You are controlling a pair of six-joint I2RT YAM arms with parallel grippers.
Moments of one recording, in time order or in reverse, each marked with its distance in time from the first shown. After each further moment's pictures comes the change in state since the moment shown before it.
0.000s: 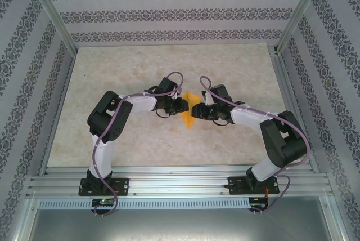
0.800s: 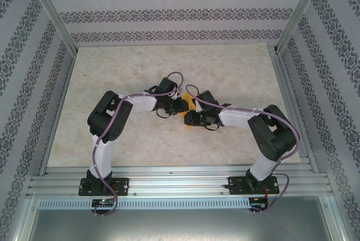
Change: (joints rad) left arm 0.000 0.000 0.000 -0.001 -0.003 0.000; right arm 0.137 0.111 0.040 -0.026 0.137 0.032
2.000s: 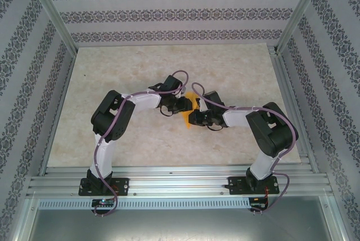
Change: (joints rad) left arm -0.028 0.038 0.111 -0.135 -0.050 0.068; right arm -0.091 0.038 -0.087 0.205 -0.175 0.021
